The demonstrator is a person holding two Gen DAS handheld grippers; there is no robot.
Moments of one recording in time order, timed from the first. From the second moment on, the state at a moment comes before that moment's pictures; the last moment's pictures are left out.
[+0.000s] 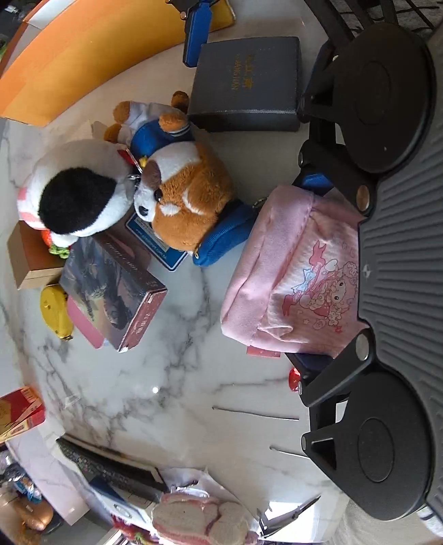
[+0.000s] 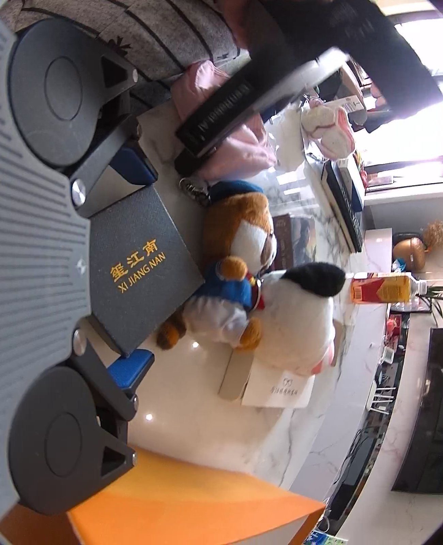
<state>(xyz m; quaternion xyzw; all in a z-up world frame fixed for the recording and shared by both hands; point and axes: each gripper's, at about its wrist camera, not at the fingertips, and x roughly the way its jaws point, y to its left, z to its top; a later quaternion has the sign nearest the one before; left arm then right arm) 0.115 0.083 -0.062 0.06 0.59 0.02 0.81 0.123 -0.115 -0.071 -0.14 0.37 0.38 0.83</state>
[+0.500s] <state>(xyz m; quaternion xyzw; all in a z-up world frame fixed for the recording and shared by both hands) 0.087 0.076 -0.034 0.00 0.45 0.05 0.89 0.117 -0.109 -0.074 -0.18 0.31 0.41 0.84</state>
